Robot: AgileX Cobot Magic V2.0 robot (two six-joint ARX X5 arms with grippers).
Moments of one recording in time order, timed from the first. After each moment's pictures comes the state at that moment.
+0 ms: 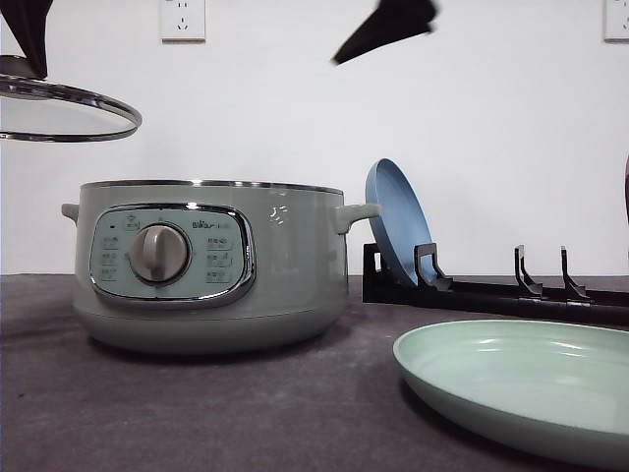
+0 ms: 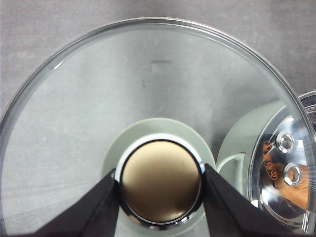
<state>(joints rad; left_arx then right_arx) 0.07 1.85 2.20 -1.33 0.10 0.09 0.57 1.82 1.99 -1.07 -0.51 0.03</state>
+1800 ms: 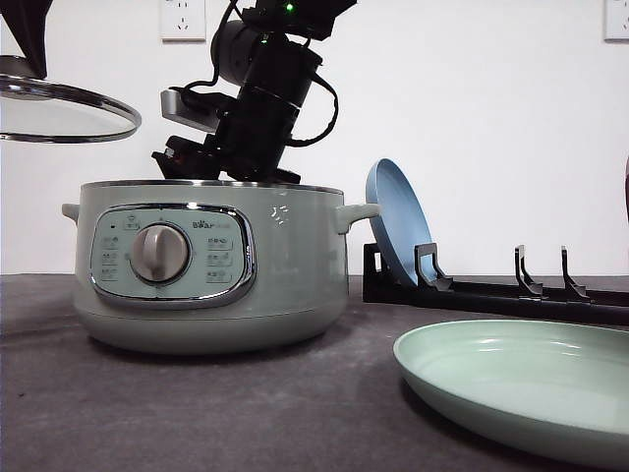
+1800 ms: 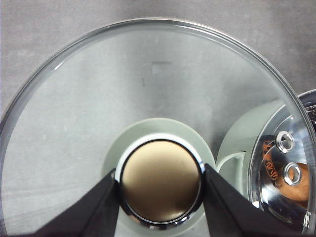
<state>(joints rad) 0.07 1.85 2.20 -1.34 0.10 0.09 0.71 2.37 2.29 -1.02 -0.21 -0.21</state>
